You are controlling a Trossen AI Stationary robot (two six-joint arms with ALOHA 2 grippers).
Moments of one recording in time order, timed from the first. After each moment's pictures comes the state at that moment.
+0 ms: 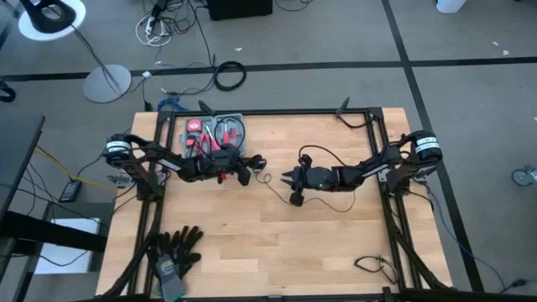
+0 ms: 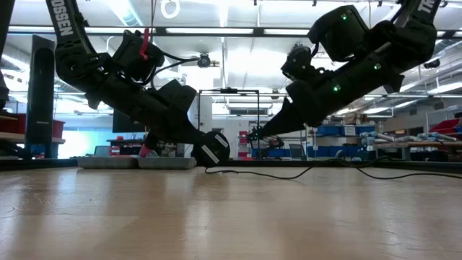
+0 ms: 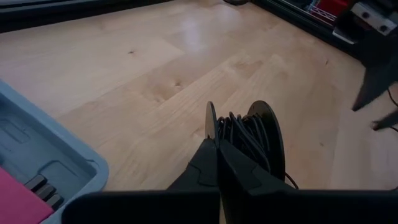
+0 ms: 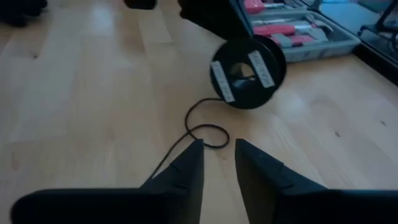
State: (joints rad) left arm 0.20 1.64 0.44 0.79 -0.25 -0.45; right arm 0.06 1.67 0.58 0.62 0.37 0.08
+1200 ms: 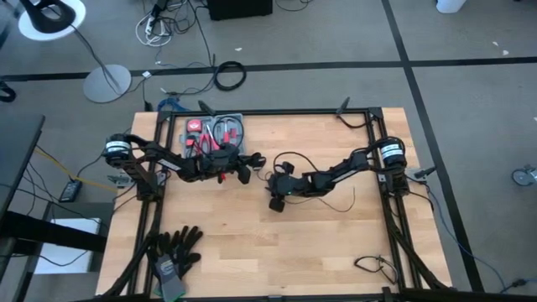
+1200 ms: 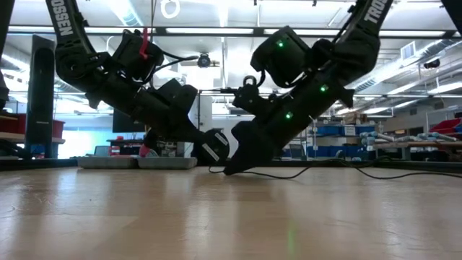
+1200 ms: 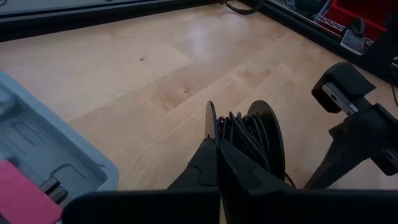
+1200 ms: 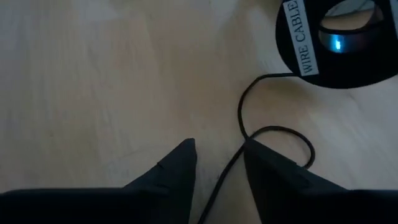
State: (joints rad) left arm 0.20 1.64 0.44 0.80 -0.29 -0.47; right arm 0.06 2.00 0.93 0.34 0.39 0.17
